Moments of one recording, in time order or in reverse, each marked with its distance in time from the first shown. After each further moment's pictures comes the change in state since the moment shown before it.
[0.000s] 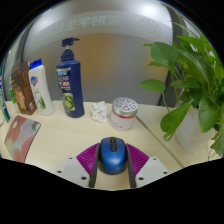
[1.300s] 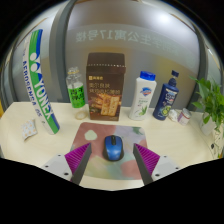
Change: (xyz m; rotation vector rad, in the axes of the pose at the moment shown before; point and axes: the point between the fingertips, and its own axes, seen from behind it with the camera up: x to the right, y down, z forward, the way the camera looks) arm -0.361 -0.025 -0.120 -0.006 -0.035 0.005
